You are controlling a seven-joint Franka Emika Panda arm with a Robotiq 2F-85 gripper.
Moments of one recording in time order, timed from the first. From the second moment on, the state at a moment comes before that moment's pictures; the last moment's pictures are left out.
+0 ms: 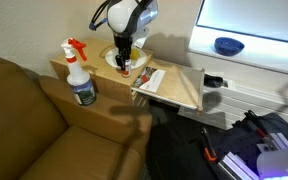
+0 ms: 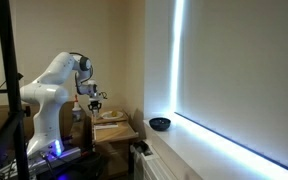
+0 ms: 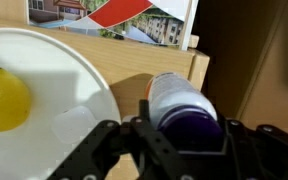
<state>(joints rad) 0.29 0.71 0.20 -1.71 -0.30 2.45 -0.34</state>
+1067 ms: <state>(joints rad) 0.29 0.76 0.19 -1.66 -0.30 2.47 -0.29</state>
